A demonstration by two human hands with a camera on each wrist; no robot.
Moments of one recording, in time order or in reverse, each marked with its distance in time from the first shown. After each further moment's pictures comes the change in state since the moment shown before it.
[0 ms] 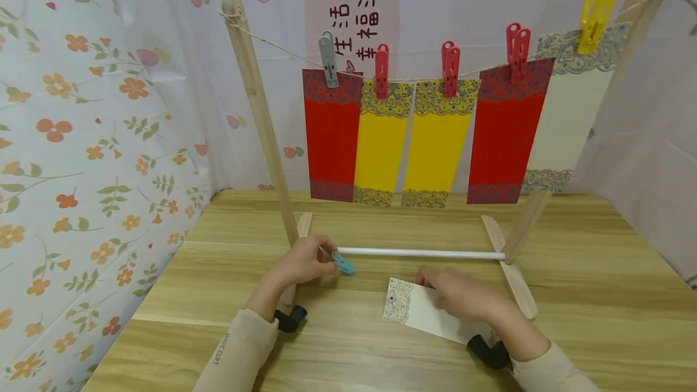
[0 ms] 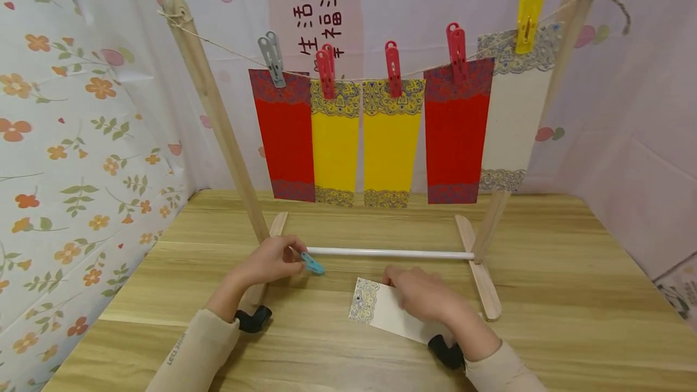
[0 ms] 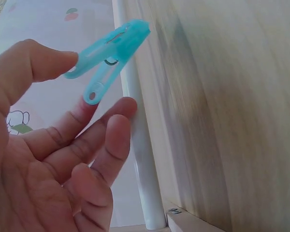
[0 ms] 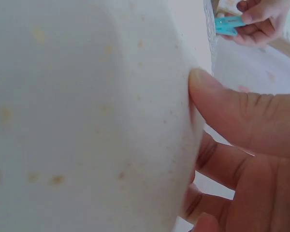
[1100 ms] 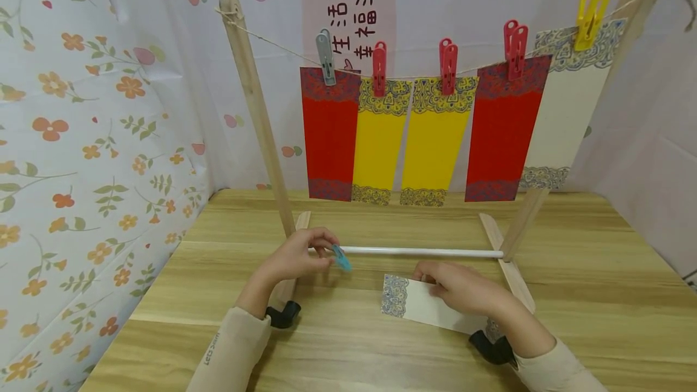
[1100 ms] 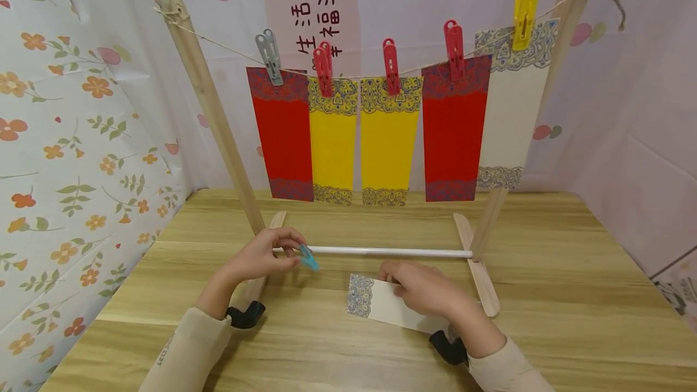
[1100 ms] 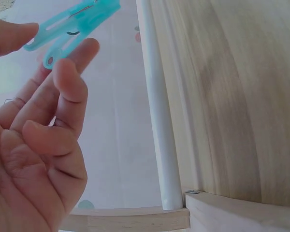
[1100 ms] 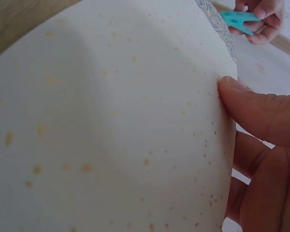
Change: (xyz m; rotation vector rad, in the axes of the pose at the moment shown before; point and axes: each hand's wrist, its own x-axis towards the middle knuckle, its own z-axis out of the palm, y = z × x) left_hand -0.003 0.000 -0.012 -0.198 -0.052 0.157; right_hand -0.003 -0.001 -0.012 -0.004 0.052 -0.114
